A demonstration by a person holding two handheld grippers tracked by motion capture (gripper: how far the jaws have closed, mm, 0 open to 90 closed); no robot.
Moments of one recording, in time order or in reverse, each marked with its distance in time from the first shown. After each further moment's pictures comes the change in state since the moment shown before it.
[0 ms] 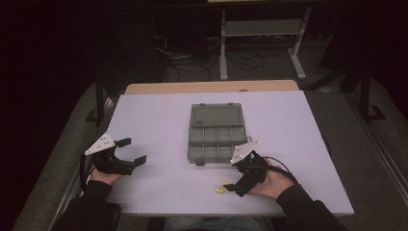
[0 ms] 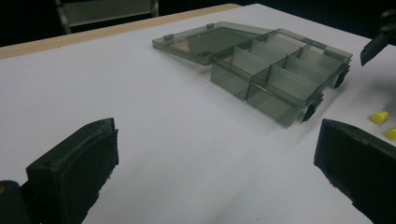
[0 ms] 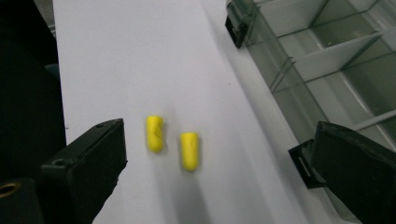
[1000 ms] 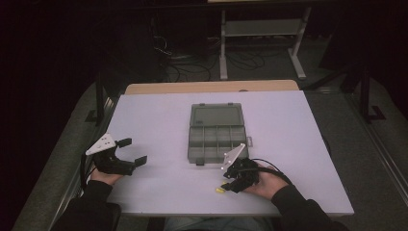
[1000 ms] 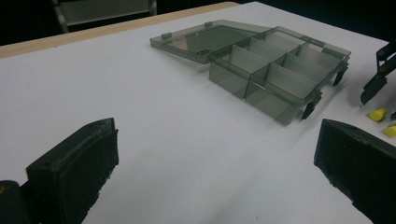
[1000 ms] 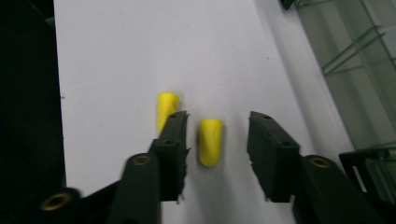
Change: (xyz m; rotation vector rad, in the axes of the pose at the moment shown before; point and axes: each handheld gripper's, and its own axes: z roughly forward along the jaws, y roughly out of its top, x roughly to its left) left arm 0.000 0.000 0.001 0.005 -0.005 0.006; right arm 0.002 0.004 0.028 0.150 0.078 -0.075
